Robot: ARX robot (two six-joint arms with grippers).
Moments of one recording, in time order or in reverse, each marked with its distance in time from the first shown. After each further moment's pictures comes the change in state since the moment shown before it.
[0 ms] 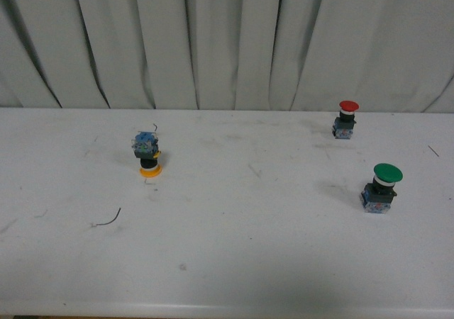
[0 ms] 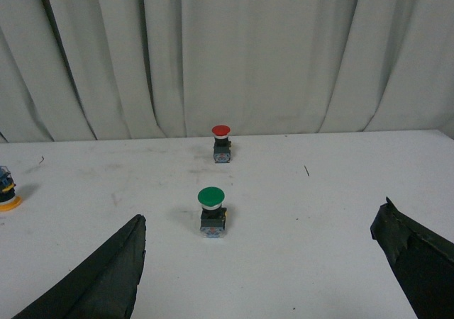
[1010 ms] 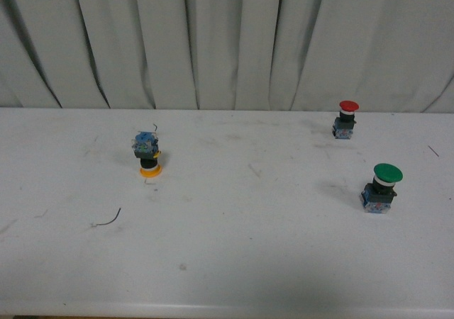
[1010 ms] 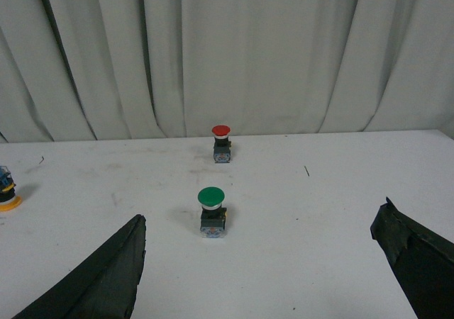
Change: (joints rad) left arm 0.000 0.000 0.000 0.000 0.000 0.000; right arm 0.000 0.000 0.000 0.000 0.000 0.000
